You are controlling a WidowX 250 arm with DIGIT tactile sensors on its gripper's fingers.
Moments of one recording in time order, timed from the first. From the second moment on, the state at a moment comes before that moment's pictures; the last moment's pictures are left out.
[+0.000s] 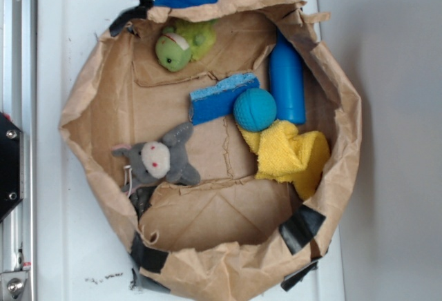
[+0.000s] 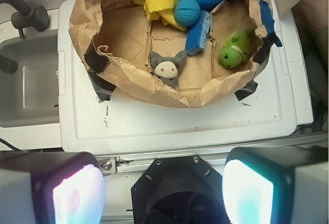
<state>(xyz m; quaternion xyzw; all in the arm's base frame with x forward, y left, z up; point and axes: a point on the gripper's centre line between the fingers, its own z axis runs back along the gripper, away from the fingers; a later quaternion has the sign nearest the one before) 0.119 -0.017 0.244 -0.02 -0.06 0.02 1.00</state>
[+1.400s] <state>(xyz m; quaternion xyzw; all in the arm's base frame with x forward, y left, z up) 0.243 0.015 0.199 -0.02 -0.08 -0.10 0.99</state>
